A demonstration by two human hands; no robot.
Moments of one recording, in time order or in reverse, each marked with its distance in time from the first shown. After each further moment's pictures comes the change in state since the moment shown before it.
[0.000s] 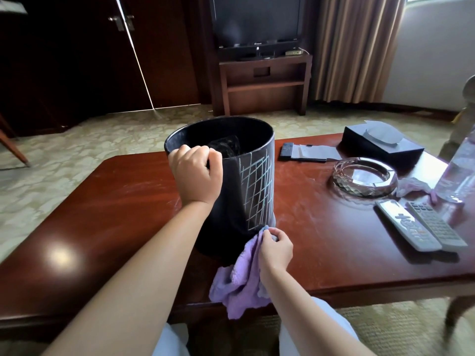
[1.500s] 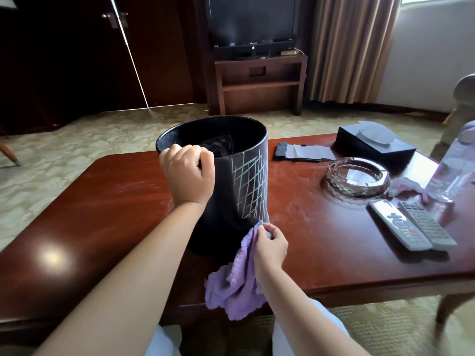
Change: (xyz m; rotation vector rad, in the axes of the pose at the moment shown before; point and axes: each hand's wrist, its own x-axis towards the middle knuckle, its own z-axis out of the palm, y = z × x) left_hand -0.001 -0.001 0.002 0.011 0.026 0.006; right_hand 0.006 -0.004 0.001 0.068 -0.004 0.027
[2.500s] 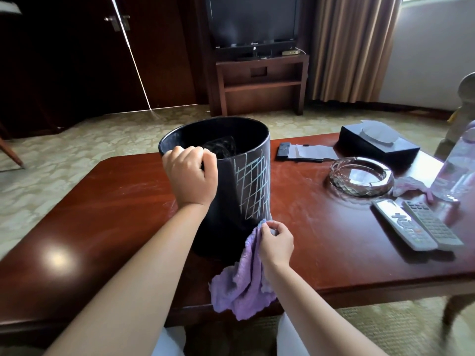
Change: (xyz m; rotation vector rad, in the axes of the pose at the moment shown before) left_hand -0.001 0.000 0.001 0.006 0.006 -0.007; right_hand 0.001 -0.013 -0.008 -0.126 -0.063 -0.154
